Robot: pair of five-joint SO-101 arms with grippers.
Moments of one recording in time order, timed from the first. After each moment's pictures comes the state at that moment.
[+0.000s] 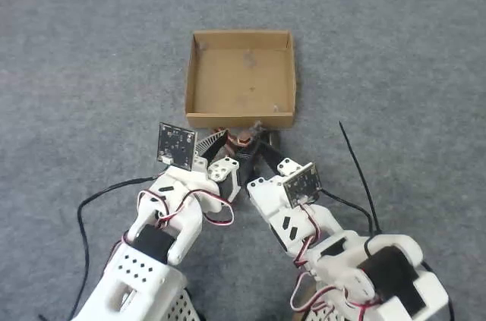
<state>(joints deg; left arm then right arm) 19.9 -73.0 90.4 19.6 17.8 -37.4 -11.2 94.6 -68.5 -0.4</state>
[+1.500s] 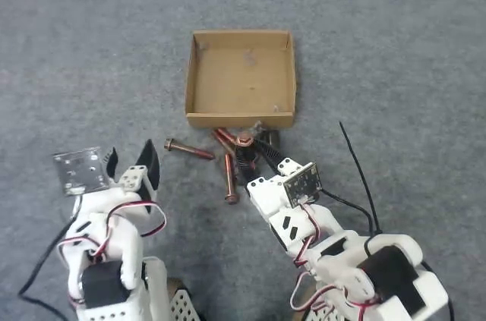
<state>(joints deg) -16.6 -103.3 78.4 66.9 8.7 -37.3 -11.2 94.6 -68.5 -0.4</state>
